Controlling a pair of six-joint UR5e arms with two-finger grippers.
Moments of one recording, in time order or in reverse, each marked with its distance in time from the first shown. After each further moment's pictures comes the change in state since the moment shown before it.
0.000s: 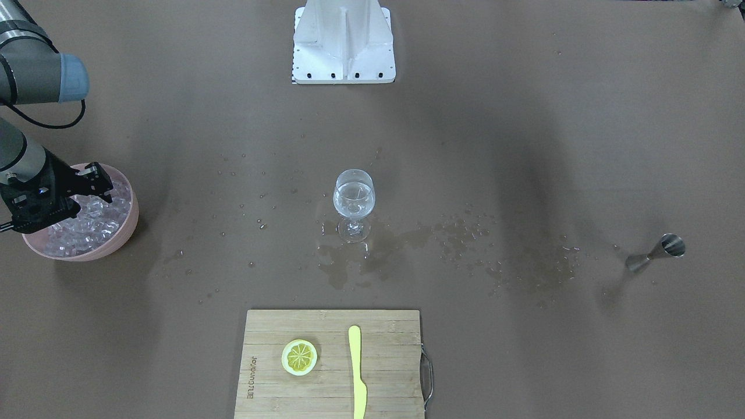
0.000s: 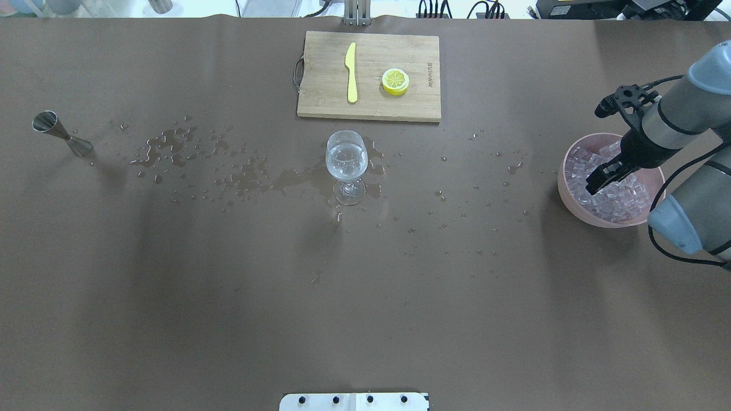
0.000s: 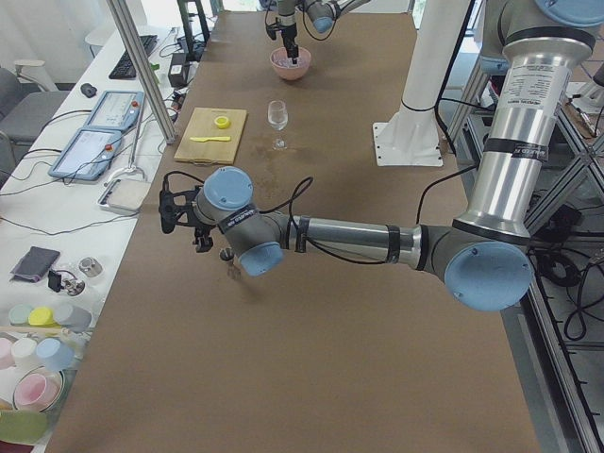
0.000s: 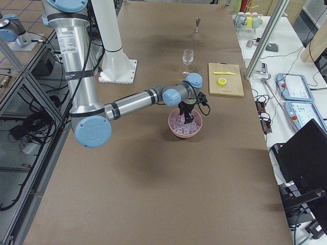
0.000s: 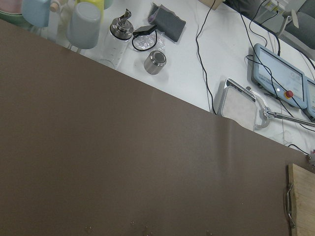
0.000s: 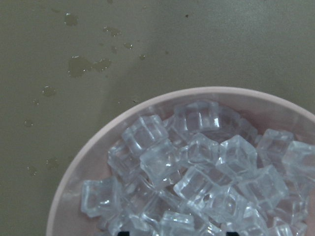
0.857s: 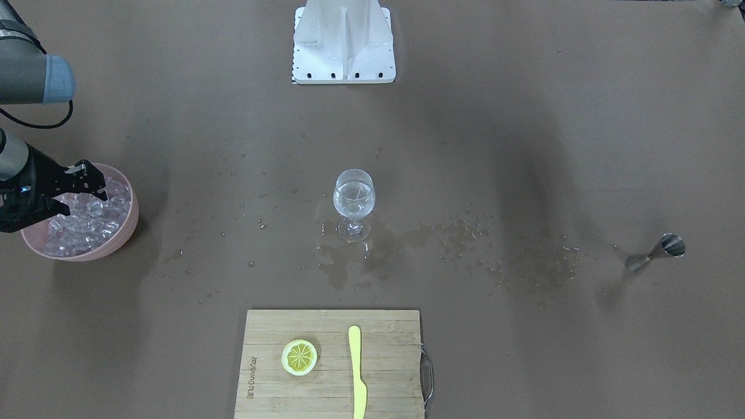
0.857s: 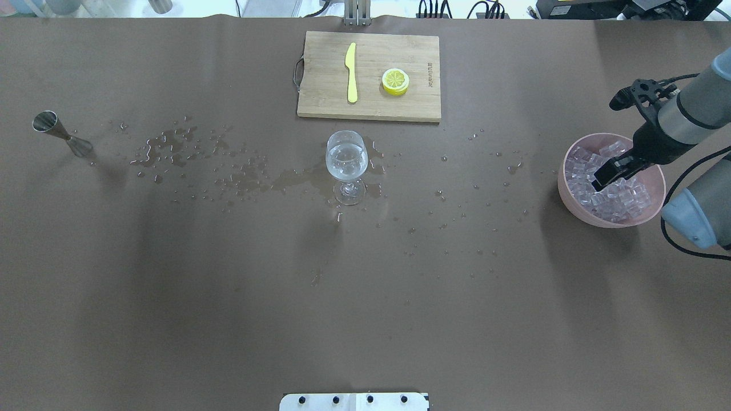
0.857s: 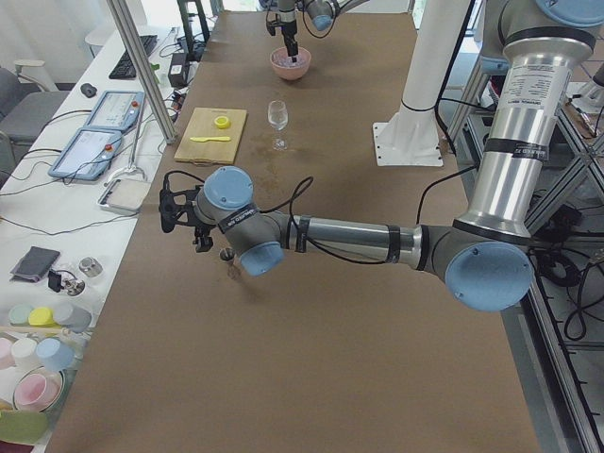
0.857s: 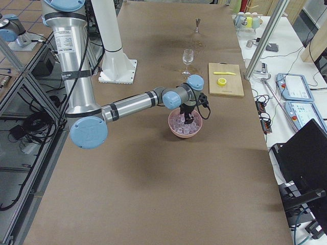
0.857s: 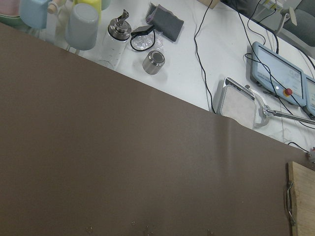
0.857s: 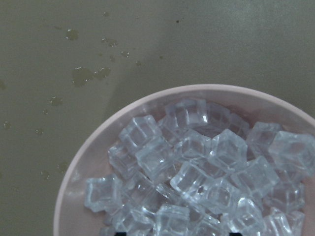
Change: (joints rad) left arm -0.001 0.000 -0.002 0.003 -0.002 0.000; right arm 0.043 -0.016 -0.001 0.019 0.067 0.015
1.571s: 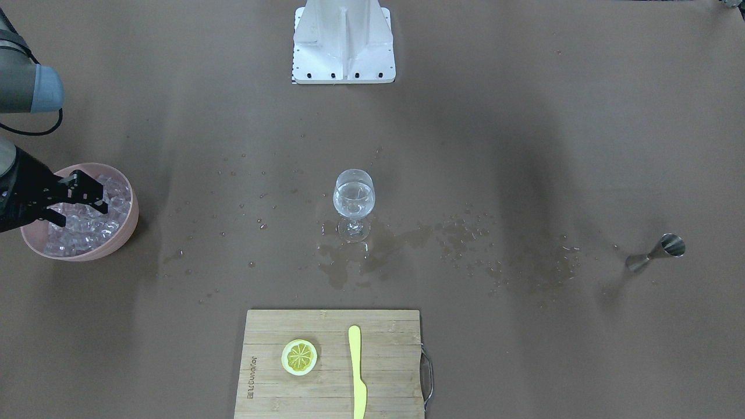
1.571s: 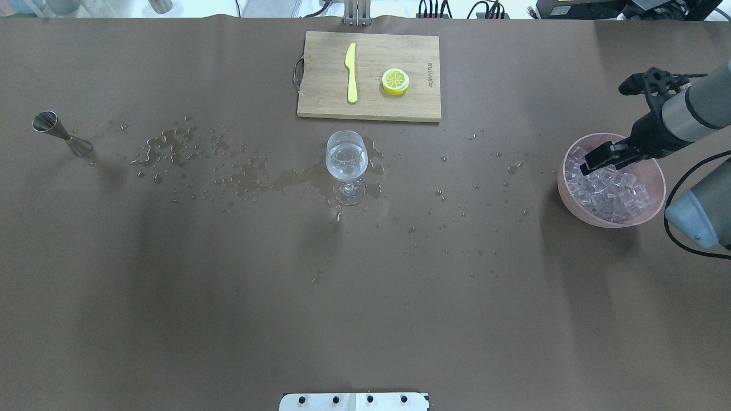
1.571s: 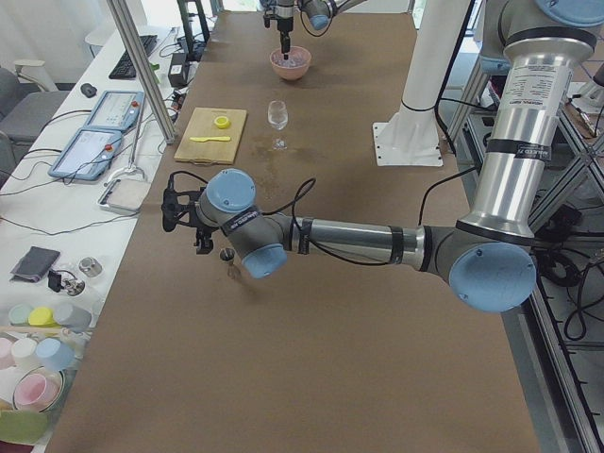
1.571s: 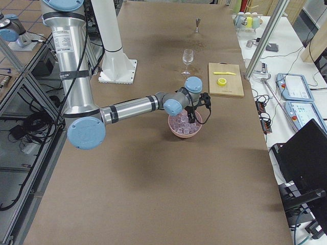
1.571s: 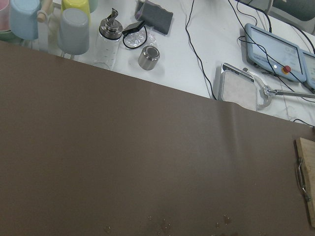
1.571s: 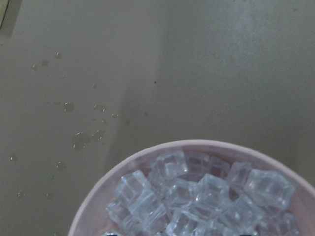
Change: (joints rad) left arm -0.003 0.008 -0.010 0.002 -0.008 0.061; right arm -0.007 -0.011 -0.041 0.251 0.013 0.304
